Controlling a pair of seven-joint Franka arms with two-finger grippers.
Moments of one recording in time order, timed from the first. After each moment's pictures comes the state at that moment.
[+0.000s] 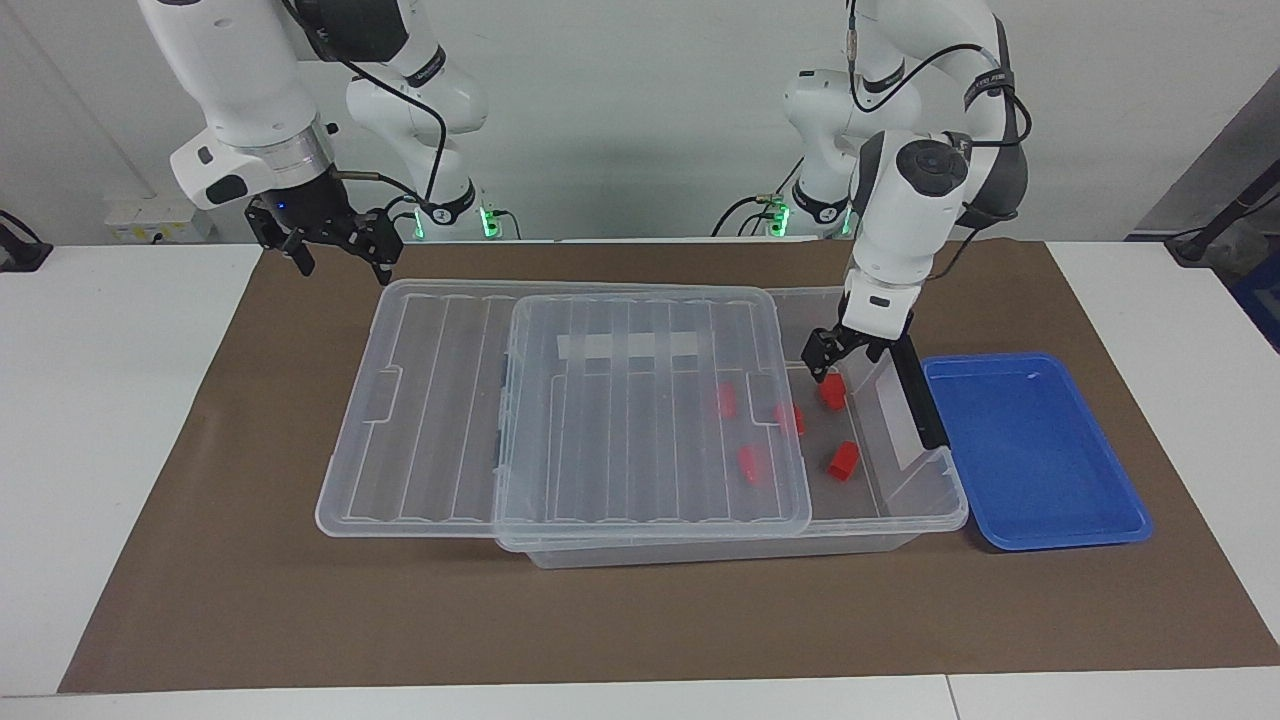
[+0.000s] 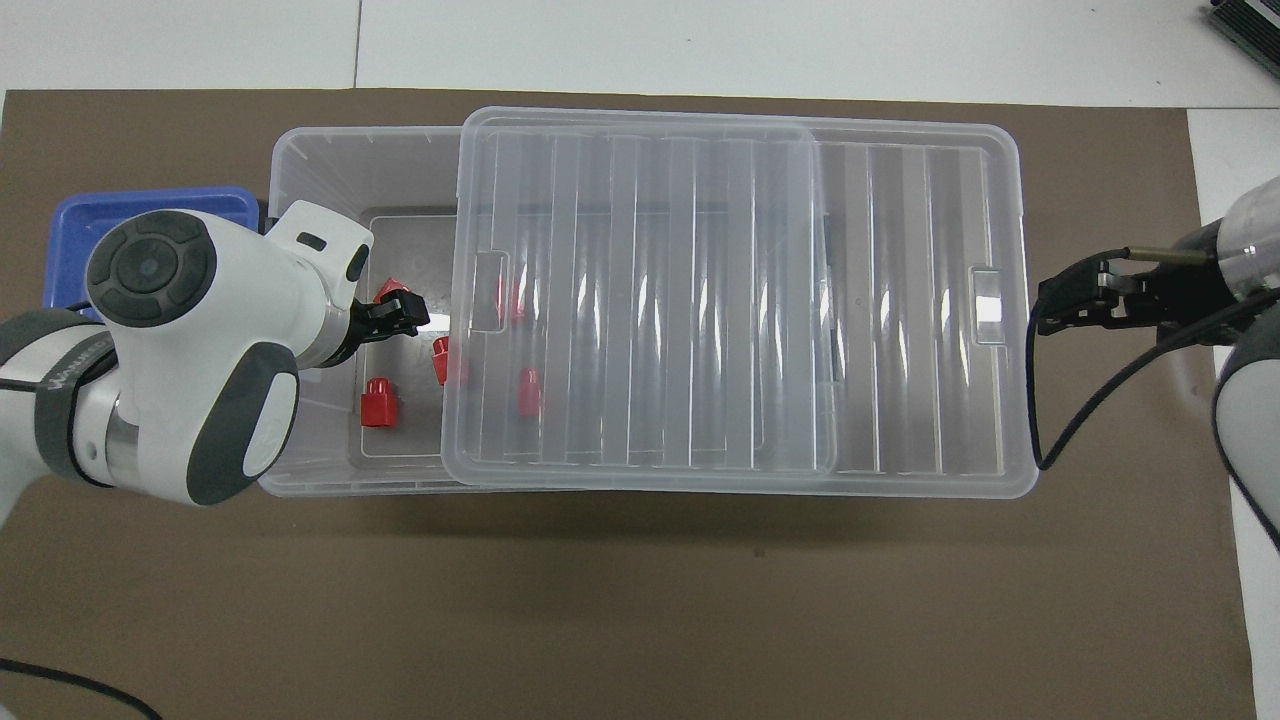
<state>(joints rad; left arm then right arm) -0.34 0.07 0.04 -2.00 0.03 2.14 -0.60 -0.04 0.03 0.13 -1.53 -0.03 1.52 0.25</state>
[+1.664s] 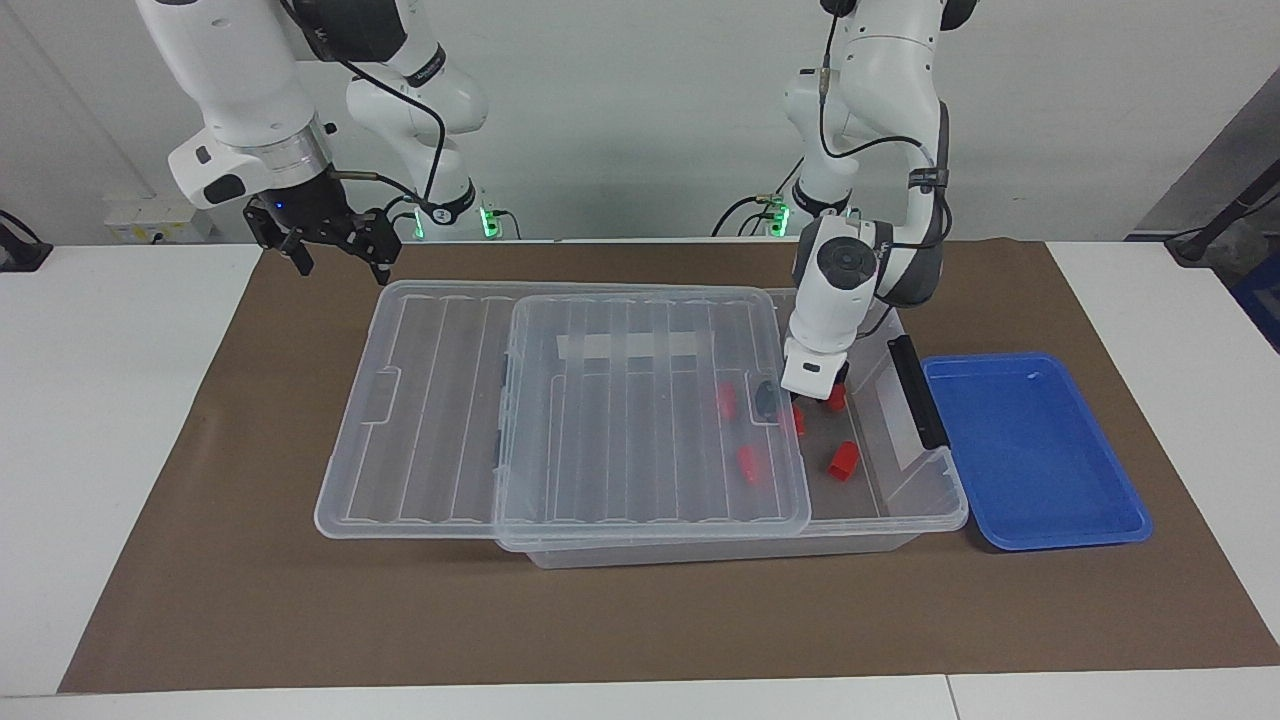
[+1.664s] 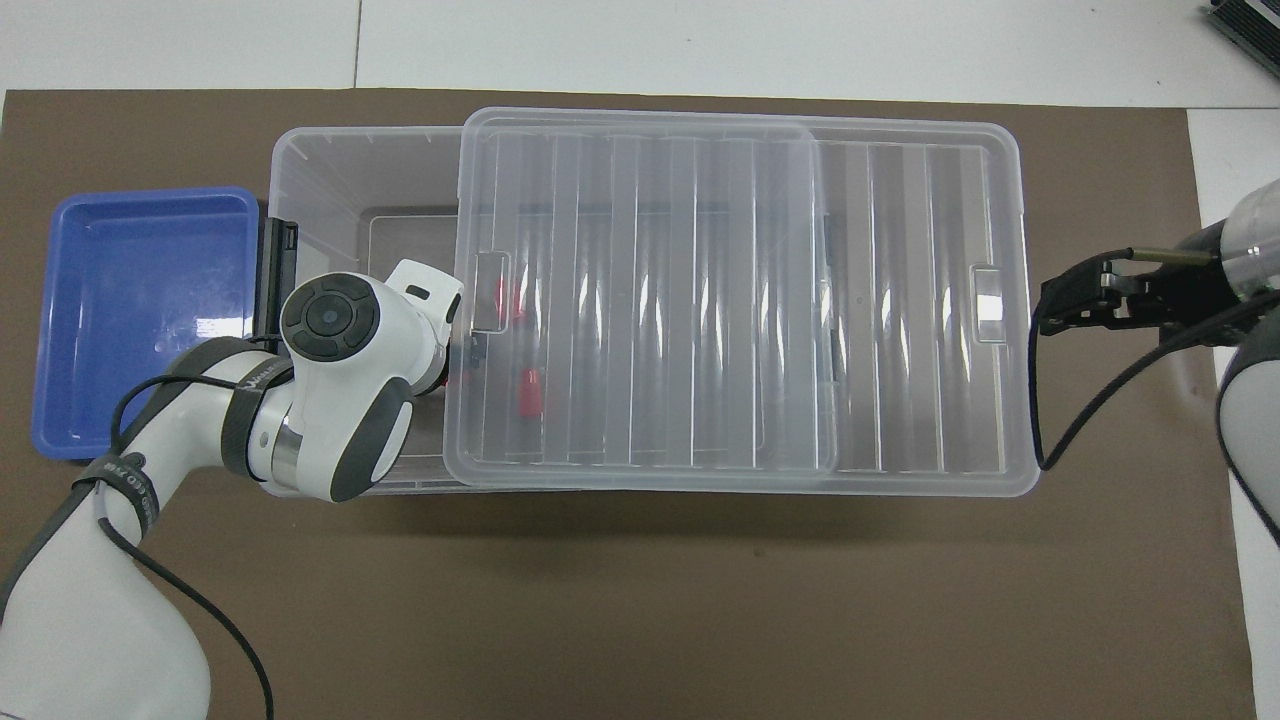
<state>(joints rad) -0.42 0.24 0.03 -2.08 0.02 2.33 -0.73 -0.05 0.02 0.13 -1.53 -0.03 1.52 0.25</state>
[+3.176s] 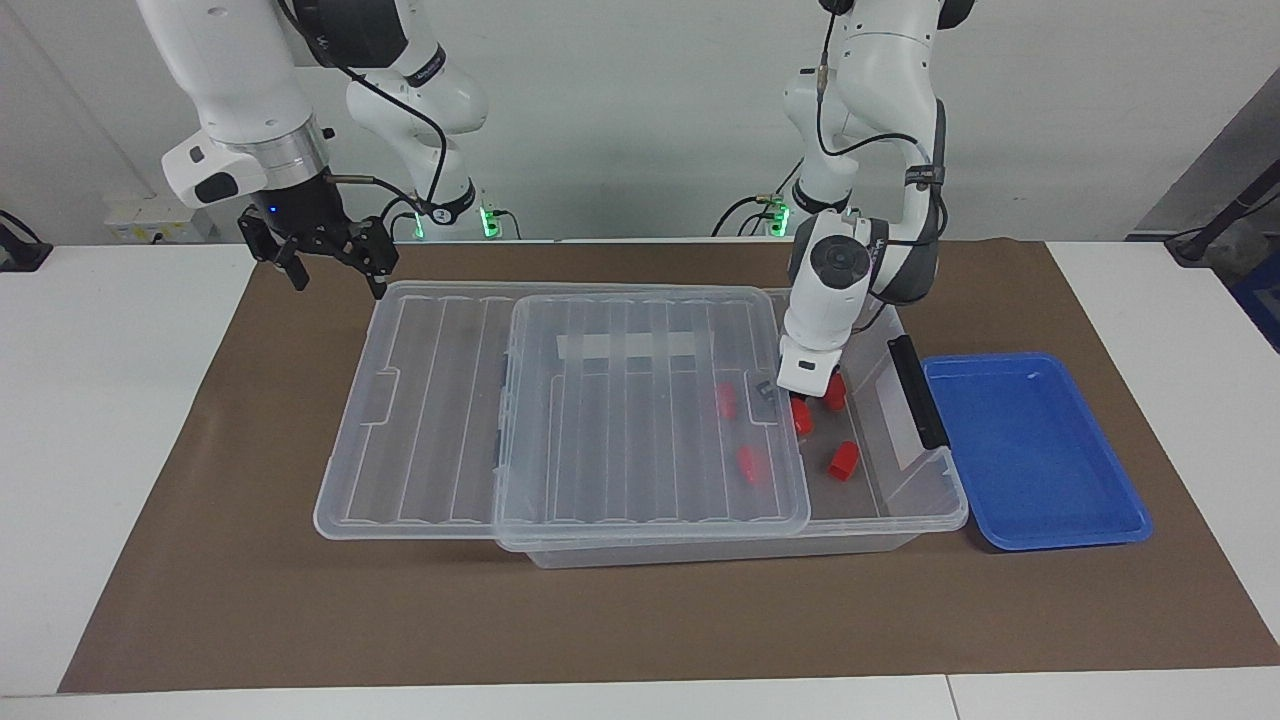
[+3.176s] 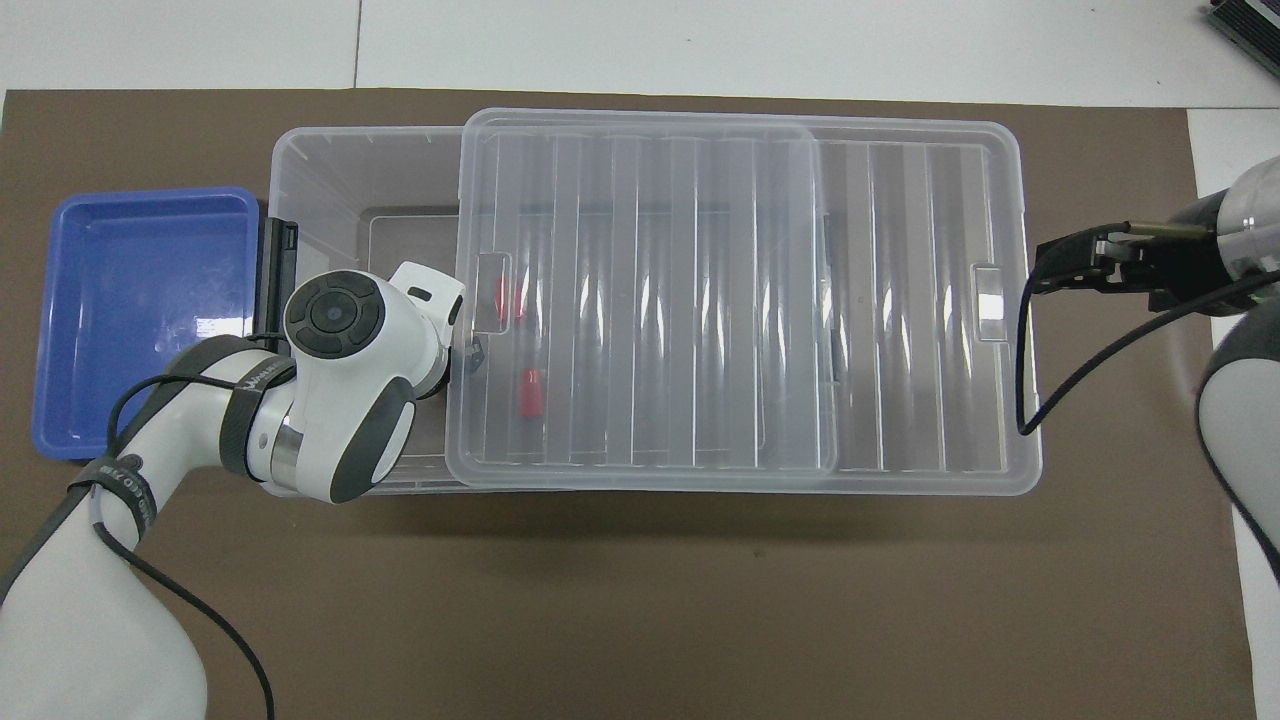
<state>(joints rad) -0.43 0.23 0.04 -2.07 0.02 2.28 -0.73 -0.05 0.02 0.13 -1.57 -0.03 1.69 0.25</state>
